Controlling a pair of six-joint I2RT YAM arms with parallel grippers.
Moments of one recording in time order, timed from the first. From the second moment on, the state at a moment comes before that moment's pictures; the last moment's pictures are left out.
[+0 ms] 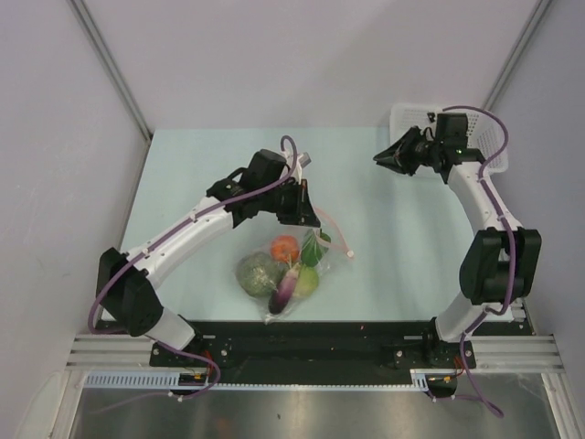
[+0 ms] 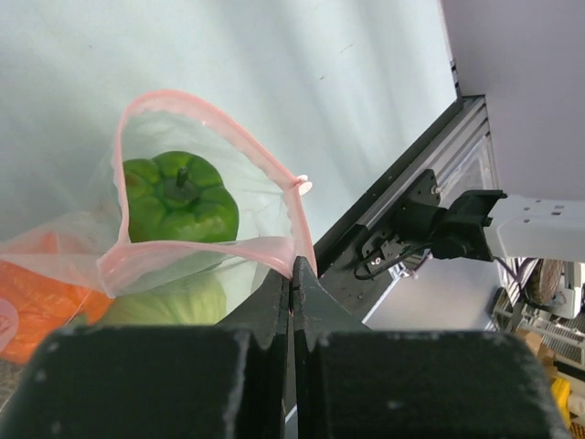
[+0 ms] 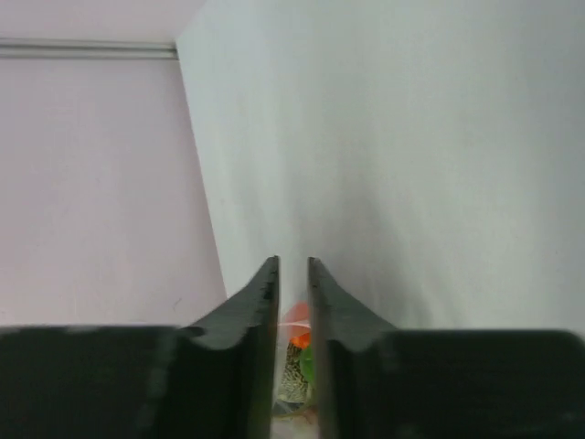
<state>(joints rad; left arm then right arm) -0.68 1.51 1.35 -0.57 0.43 -0.56 0.01 1.65 1.46 -0.44 -0.61 0.82</state>
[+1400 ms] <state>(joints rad) -0.66 1.52 1.36 -0.53 0.53 -0.60 0.51 1.77 1.34 -0.71 -0.57 0.73</state>
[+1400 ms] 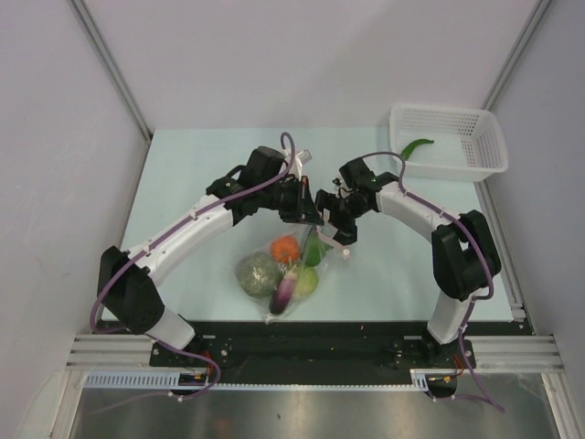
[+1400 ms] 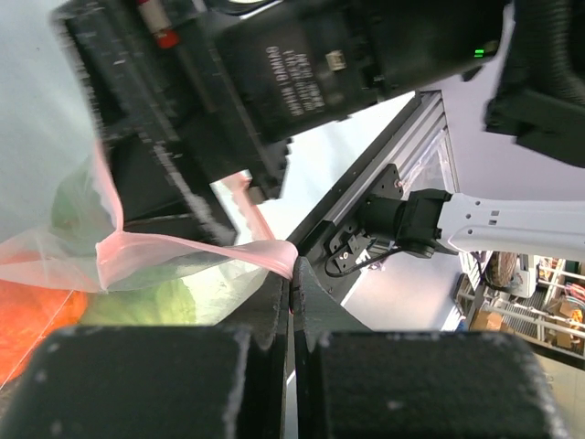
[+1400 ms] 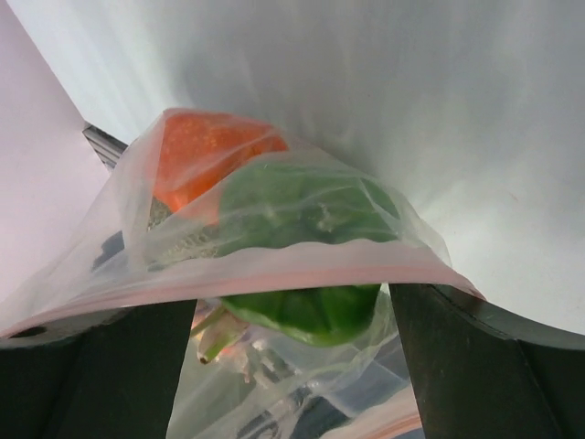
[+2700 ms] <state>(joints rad) -0.65 1.47 1.34 -0.61 0.41 -0.55 -0.04 1.60 1.44 -0.46 -0.48 0.77</state>
